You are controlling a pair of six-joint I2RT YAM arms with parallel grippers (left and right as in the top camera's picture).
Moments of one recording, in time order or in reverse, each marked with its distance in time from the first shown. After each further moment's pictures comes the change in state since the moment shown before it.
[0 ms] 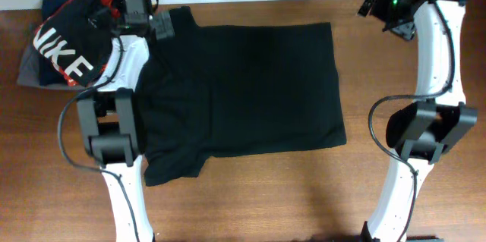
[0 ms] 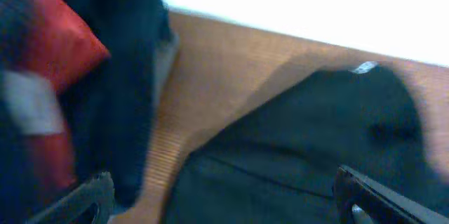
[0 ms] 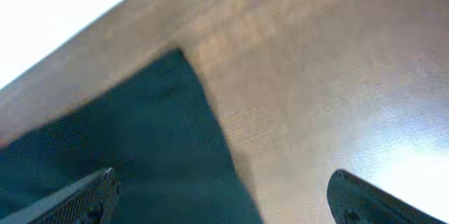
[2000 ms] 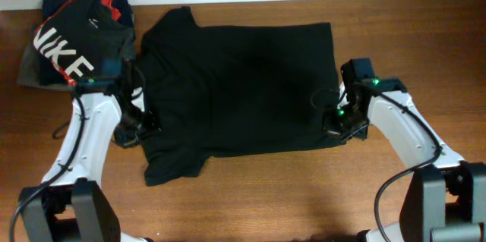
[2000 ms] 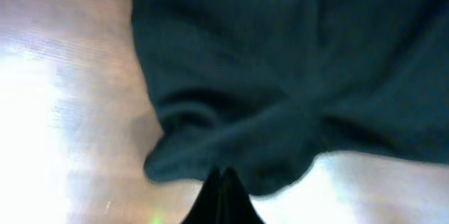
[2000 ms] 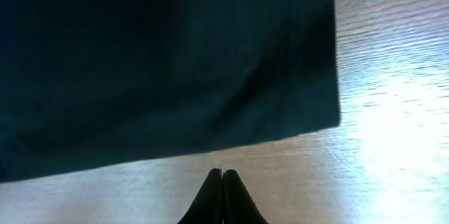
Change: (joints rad) left arm 0.060 -0.735 -0.795 -0.742 0.314 -0.072; right arm 0.248 -0.686 -1.454 0.372 -0.024 -0.018
